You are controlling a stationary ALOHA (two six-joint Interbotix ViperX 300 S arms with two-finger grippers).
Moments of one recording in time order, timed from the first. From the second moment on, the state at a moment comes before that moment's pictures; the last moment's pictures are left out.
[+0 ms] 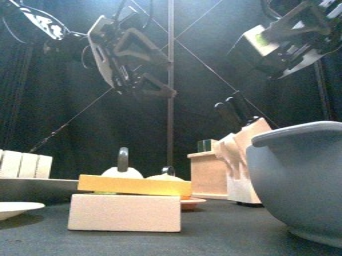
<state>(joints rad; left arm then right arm) 0.04 -0.14 0.81 0.66 -0.42 -0.62 0.18 -0.46 1.04 -0.52 -0.37 0.56</state>
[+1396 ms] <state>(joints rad) -0.02 -0.14 0.83 0.64 -0.43 -0.60 0.36 -0.06 0.82 -0.29 -0.12 0.57</state>
